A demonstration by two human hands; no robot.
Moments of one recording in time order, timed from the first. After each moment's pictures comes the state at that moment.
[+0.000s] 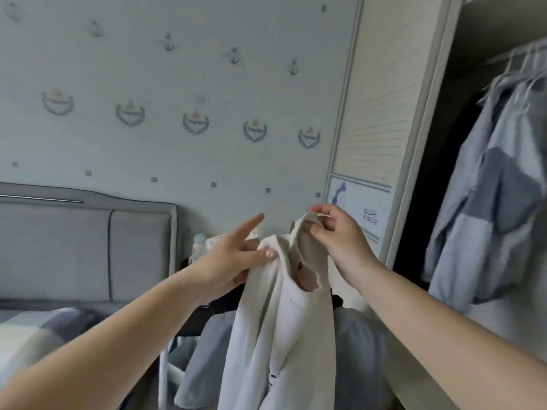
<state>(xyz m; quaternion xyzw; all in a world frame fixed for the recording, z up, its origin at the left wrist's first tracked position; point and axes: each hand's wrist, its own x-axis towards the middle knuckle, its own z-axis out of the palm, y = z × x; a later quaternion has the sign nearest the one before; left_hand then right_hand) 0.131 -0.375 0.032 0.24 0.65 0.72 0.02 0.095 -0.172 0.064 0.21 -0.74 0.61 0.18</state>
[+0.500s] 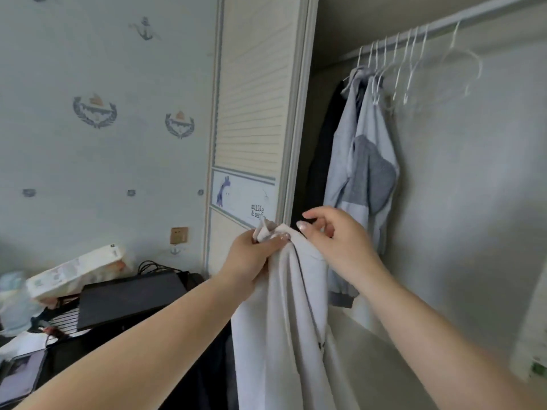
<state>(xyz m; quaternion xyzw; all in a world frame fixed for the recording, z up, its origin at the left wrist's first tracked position) -0.047 -0.122 0.034 0.23 0.55 0.79 0.12 0.040 0.017 0.075 0.02 -0.87 0.29 0.39</state>
